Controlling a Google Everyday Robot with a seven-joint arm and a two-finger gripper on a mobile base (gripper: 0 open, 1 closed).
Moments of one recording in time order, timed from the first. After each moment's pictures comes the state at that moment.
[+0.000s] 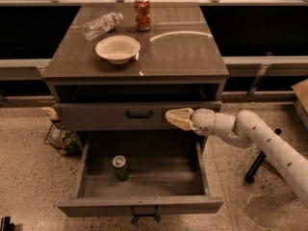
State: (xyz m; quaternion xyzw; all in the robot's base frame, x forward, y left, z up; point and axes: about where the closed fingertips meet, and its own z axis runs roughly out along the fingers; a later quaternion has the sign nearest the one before) arm 0.627 -0.080 0.674 -0.40 0.58 0.45 0.55
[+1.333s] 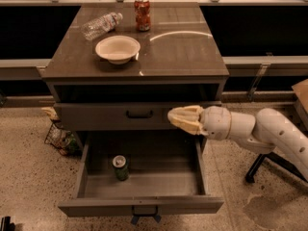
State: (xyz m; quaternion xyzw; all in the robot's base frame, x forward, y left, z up) arm 0.536 -0.077 0.775 -0.44 0.53 0.44 0.58
